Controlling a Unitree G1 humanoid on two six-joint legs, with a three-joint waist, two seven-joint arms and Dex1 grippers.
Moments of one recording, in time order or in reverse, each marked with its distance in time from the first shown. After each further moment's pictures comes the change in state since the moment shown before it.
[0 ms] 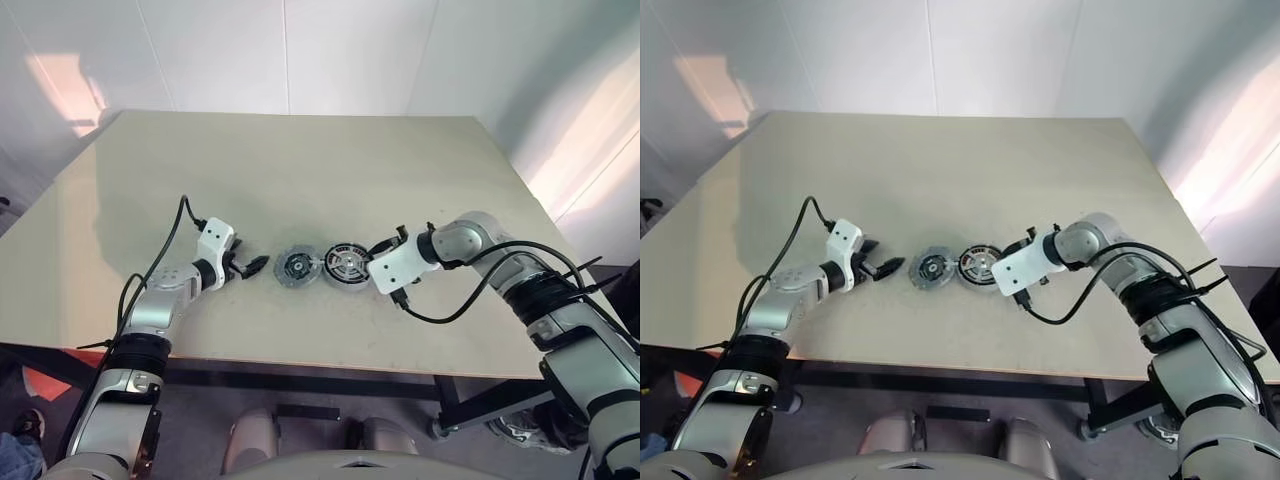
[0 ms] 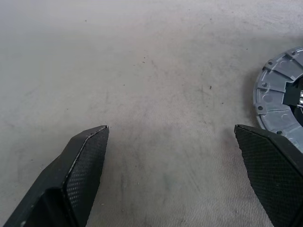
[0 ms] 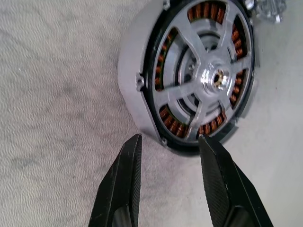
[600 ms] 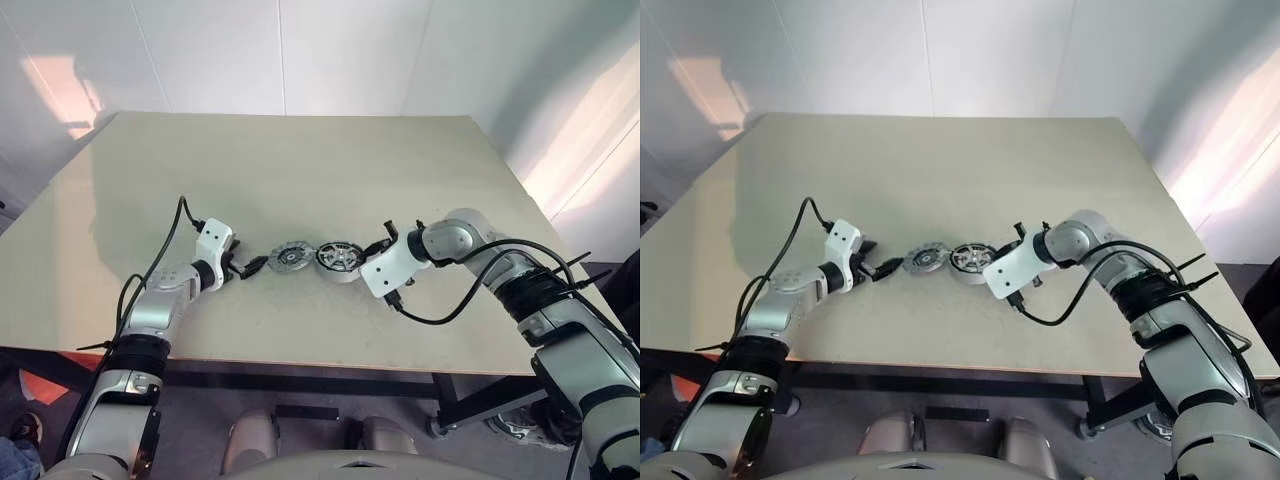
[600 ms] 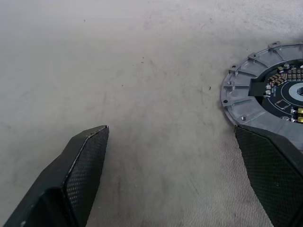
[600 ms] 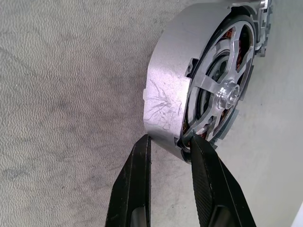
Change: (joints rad) left arm 0.010 0.000 0.005 0.000 0.000 -0.001 0.007; right arm -0.023 0.021 -0.003 -0.012 -0.004 -0.004 0.012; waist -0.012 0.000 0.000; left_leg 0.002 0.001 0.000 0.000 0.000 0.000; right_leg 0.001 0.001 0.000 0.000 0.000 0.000
